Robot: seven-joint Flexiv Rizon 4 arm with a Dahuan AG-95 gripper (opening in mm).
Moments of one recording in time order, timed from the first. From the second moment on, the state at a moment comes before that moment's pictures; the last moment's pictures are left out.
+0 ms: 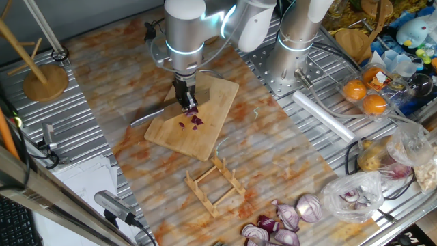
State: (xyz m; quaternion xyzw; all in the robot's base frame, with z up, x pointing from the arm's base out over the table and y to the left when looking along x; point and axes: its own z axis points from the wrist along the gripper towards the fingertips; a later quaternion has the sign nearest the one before) arm 0.447 0.012 0.043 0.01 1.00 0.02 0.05
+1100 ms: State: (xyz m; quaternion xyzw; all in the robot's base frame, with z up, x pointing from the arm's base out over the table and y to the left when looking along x) arm 0.441 0.001 0.064 0.01 1.00 0.02 0.05
